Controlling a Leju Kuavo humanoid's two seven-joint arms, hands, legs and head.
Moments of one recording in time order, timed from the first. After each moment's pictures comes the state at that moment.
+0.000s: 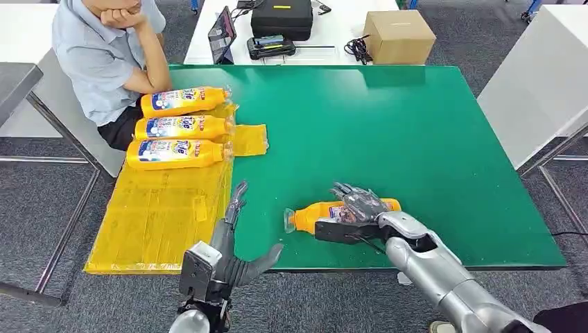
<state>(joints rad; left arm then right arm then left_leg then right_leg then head) 0.01 -0.21 -0.51 -1.47 -0.13 0.38 -0.31 -0.50 -0.29 0.79 -1.03 0.64 0.14 -0.13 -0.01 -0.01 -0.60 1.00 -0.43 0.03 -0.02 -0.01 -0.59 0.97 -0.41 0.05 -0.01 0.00</state>
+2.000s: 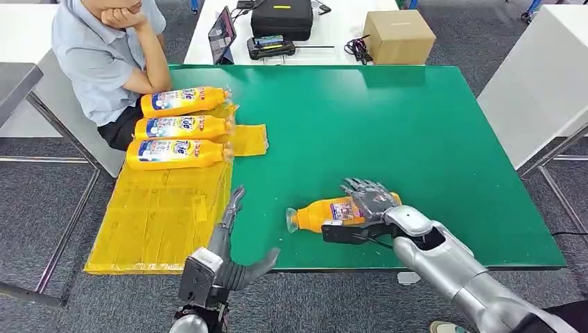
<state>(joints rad) 0.04 -0.20 -0.50 -1.47 -0.17 0.39 -0.31 -0.54 -0.39 0.91 -1.10 0.71 0.13 -0.03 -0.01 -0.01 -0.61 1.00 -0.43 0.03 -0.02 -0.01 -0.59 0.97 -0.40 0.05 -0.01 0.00</state>
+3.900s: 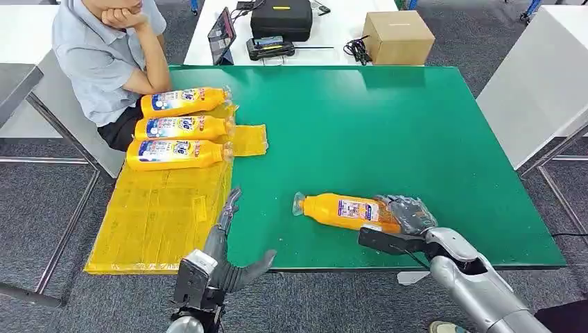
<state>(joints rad) 0.04 -0.18 -0.50 -1.49 -0.14 0.41 -0.33 -0.30 -0.48 0.63 -1.18 0.60 0.06 -0.16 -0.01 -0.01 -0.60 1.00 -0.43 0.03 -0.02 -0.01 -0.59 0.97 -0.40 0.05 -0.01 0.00</state>
